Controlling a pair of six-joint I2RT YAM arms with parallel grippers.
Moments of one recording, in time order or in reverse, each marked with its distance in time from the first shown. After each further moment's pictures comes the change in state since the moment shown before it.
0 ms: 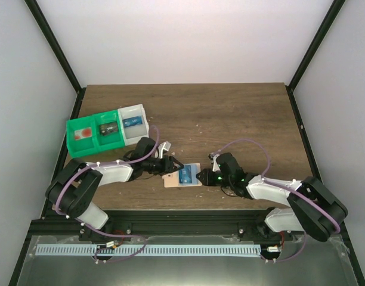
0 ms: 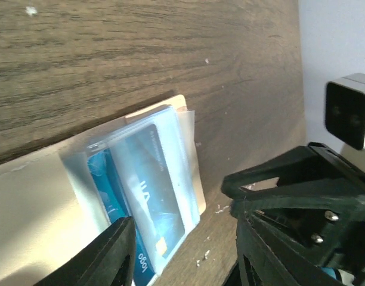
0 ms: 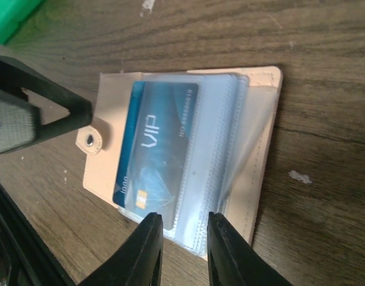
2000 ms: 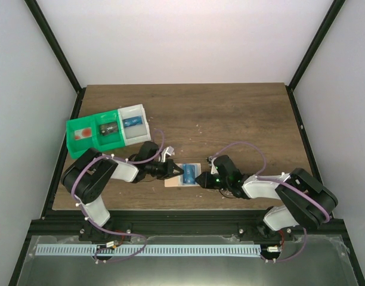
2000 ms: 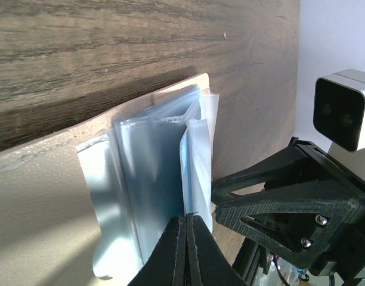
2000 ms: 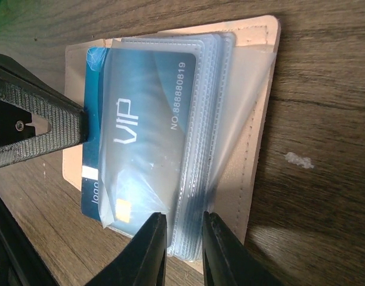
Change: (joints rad) left arm -0.005 0.180 -0.031 0.217 0.082 -0.088; right arm 0.009 0.101 -0.020 0.089 -0.021 0.042
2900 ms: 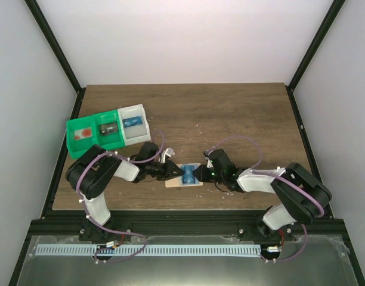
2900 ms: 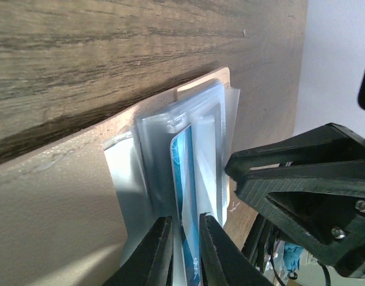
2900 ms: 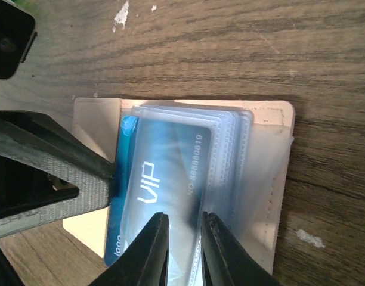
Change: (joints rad) left arm 0.015 0.060 0.000 0.039 0.030 -0.035; right arm 0.003 0.056 0.117 -0.051 0.069 -0.012
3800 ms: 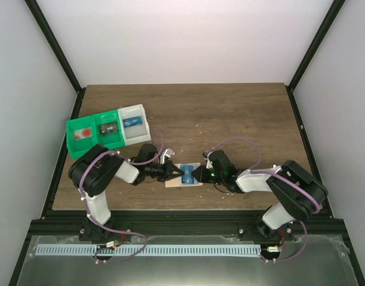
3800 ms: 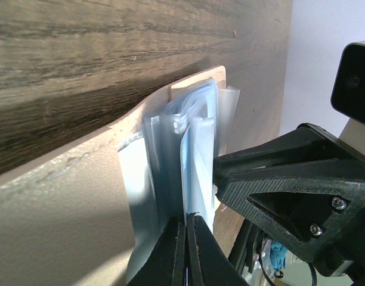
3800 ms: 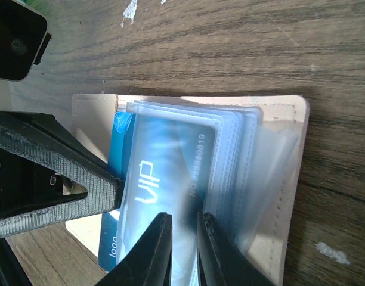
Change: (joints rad) left arm 0.004 0.035 -0.039 0.140 0.028 -0.069; right arm 0.000 0.051 -0.023 0.092 -0.034 0.012
